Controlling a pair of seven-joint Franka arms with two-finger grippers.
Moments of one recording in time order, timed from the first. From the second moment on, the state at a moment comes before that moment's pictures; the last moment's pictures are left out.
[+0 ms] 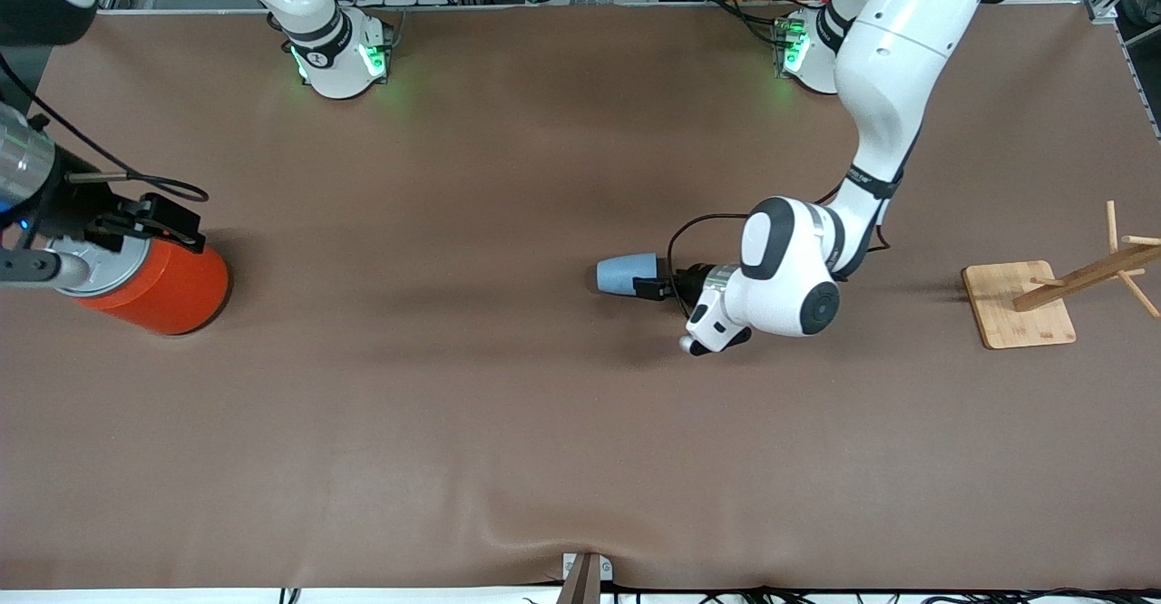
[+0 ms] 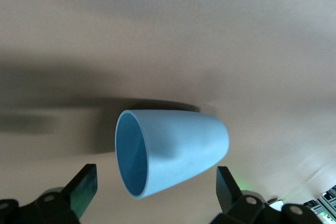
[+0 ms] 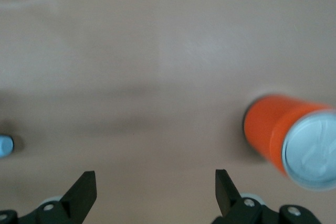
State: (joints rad) left arm -0.33 0.69 -0.16 -1.66 -0.65 2.07 -0.30; right arm -0.03 0.20 0.15 -1.29 -0.02 1.45 0.24
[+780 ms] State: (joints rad) left arm -0.40 0.72 -0.15 -1.65 -0.64 2.18 -0.36; right arm -0.03 -0.10 0.06 -1.61 -0.02 1.56 0.32
